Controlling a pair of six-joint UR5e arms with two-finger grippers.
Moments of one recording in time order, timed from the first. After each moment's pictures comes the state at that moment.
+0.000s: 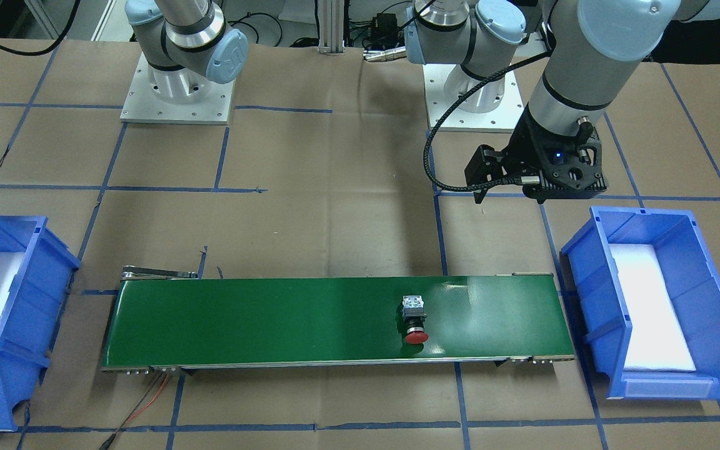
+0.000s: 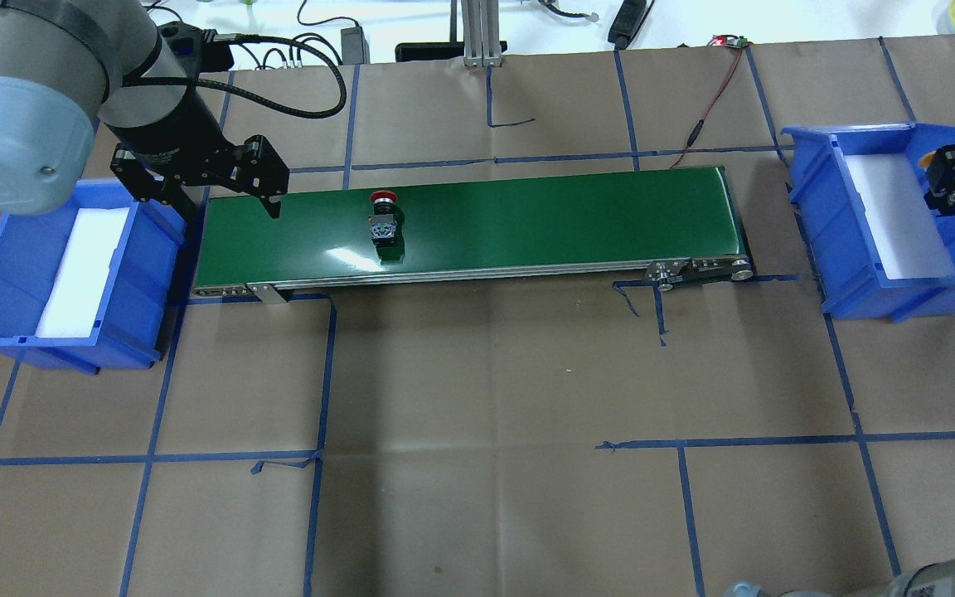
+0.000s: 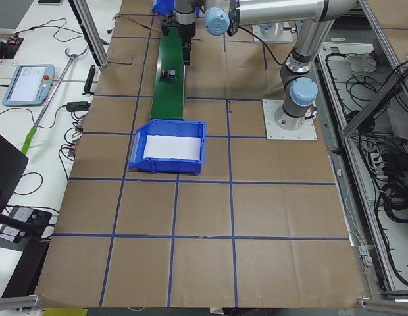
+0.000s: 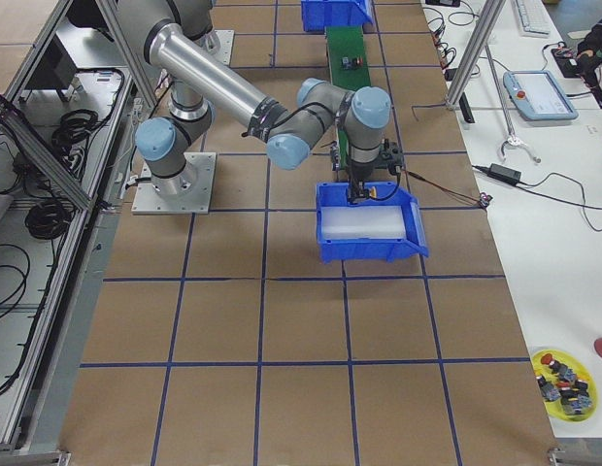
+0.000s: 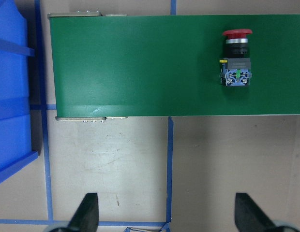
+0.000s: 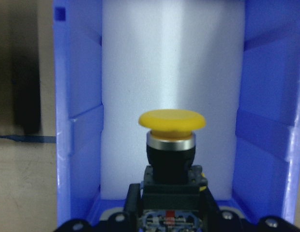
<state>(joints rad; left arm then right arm) -1.53 -1.63 -1.63 -1.46 1.58 0.03 1.00 -1.32 1.68 -1.95 -1.55 -0.62</state>
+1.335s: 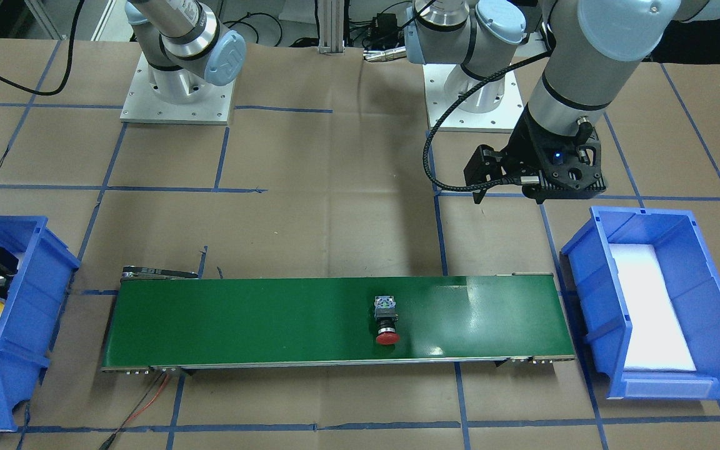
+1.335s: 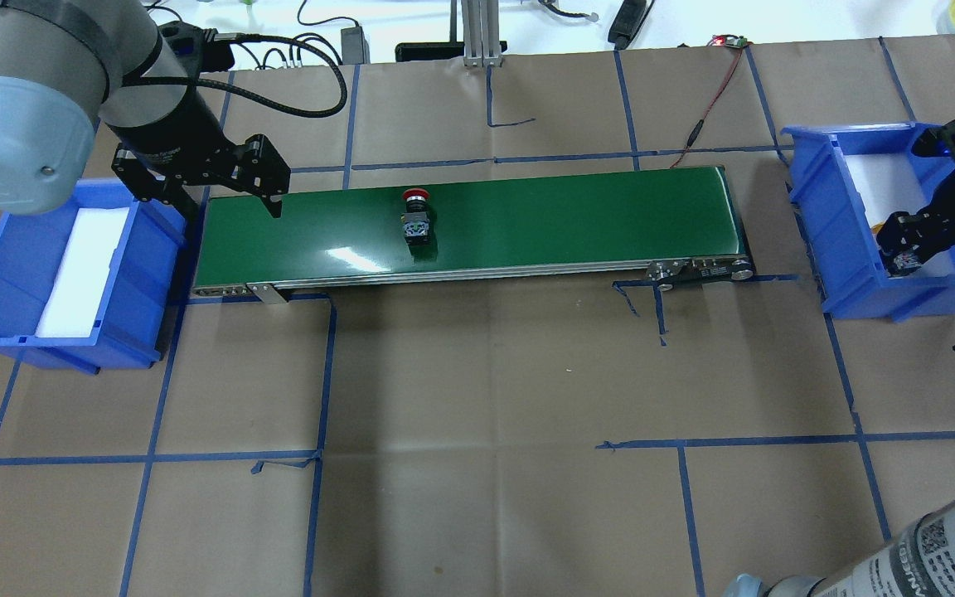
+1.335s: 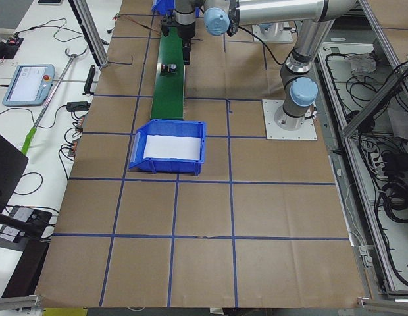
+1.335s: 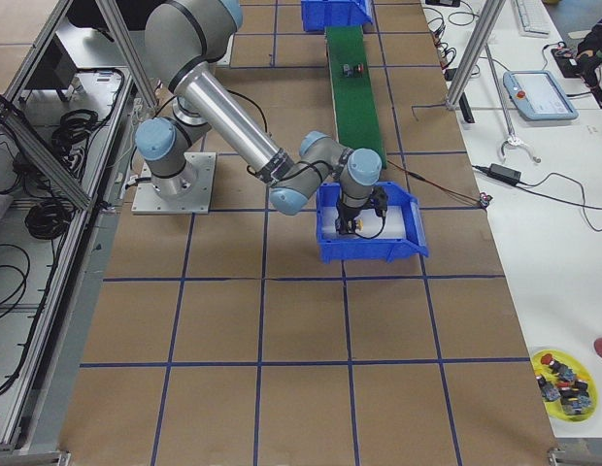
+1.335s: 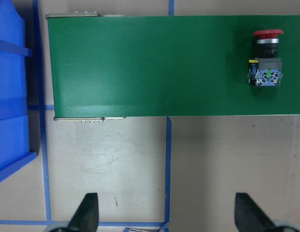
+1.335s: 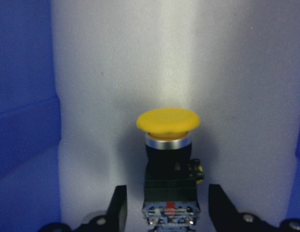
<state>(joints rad) -1.53 -1.63 -1.63 -1.45 1.58 0.03 0.98 -1.16 1.75 -2.09 -1.54 -0.65</state>
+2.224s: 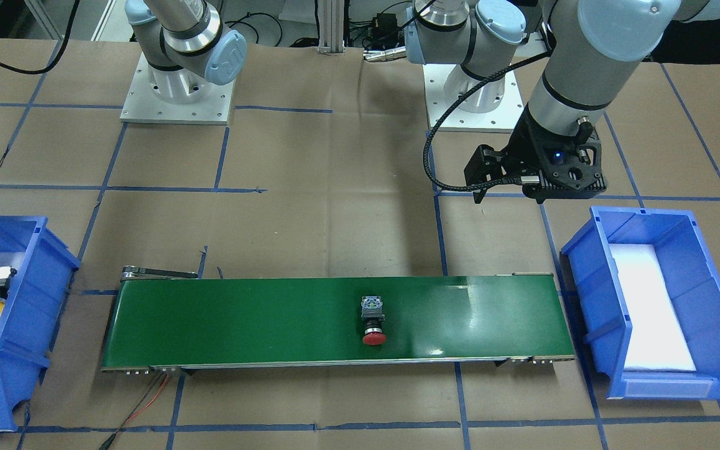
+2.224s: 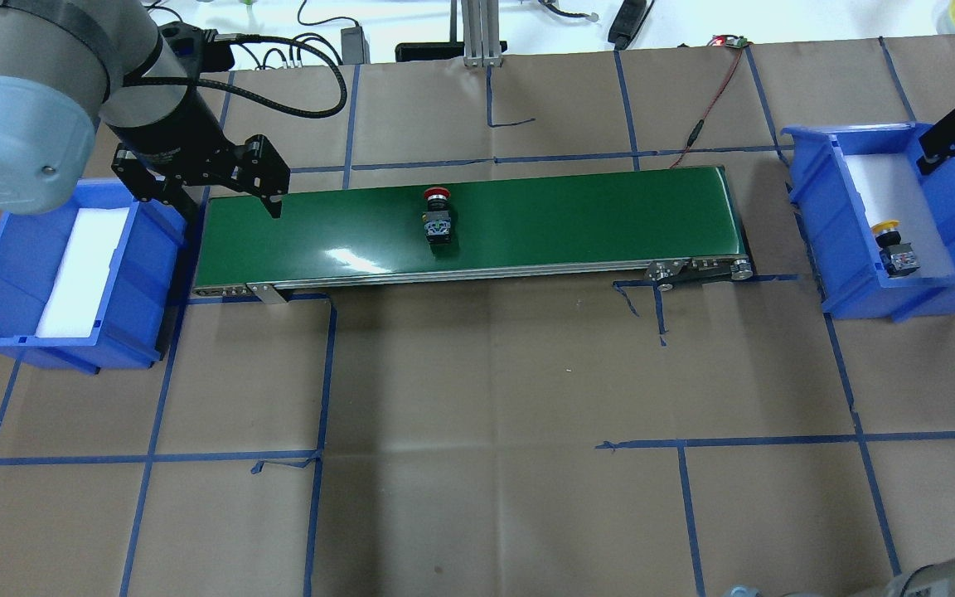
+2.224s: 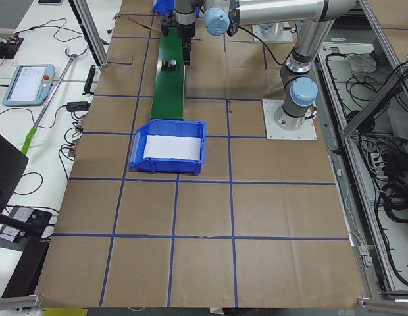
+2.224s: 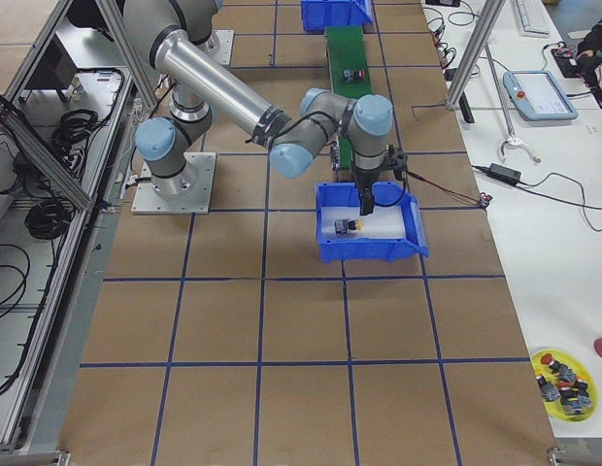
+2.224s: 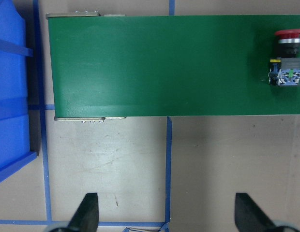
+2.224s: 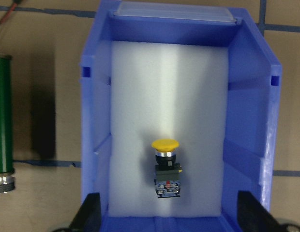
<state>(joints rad) -1.53 -1.63 -1.63 -1.46 1.58 0.03 1.06 -1.33 1.54 -1.88 -1.55 -0.56</state>
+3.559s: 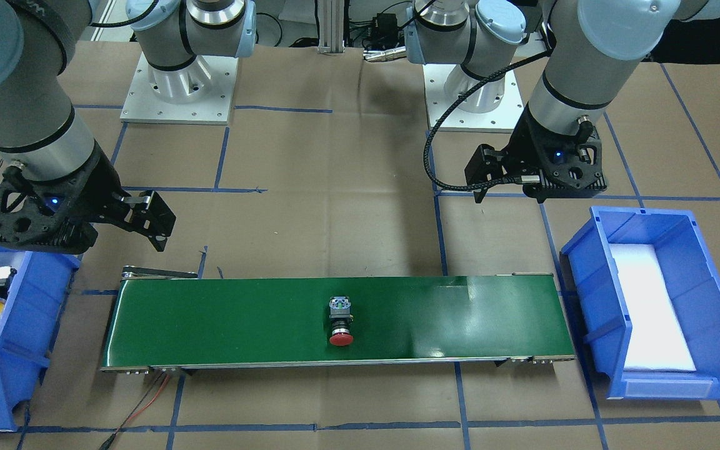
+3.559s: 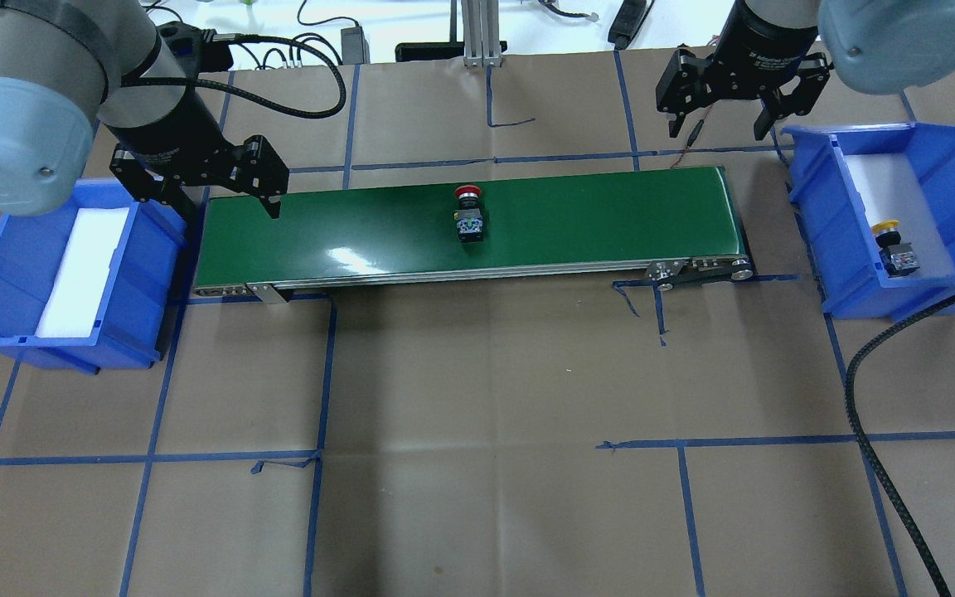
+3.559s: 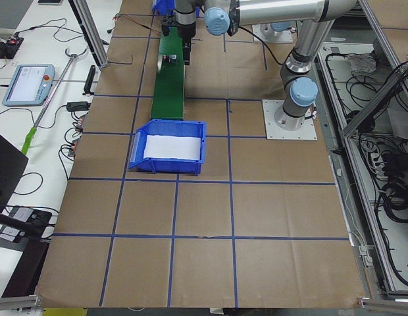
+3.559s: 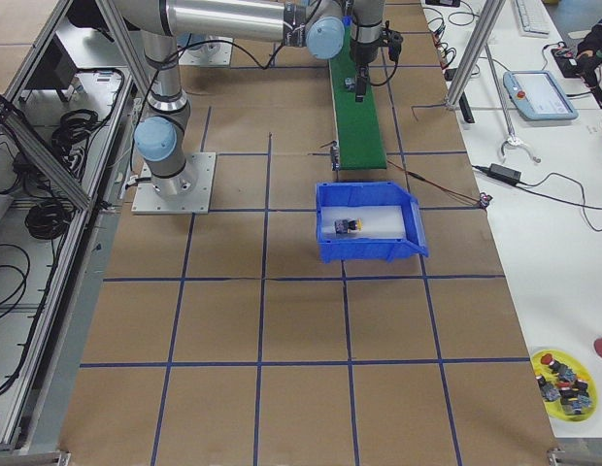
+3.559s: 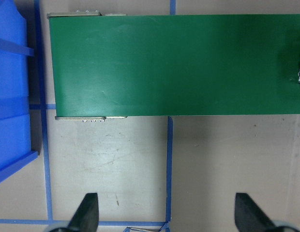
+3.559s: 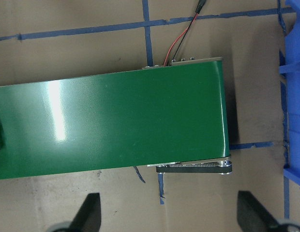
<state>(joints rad) -1.53 -1.62 -1.63 -1.46 1.58 0.03 1.54 -1.37 1.47 -1.73 -1.55 0.05</state>
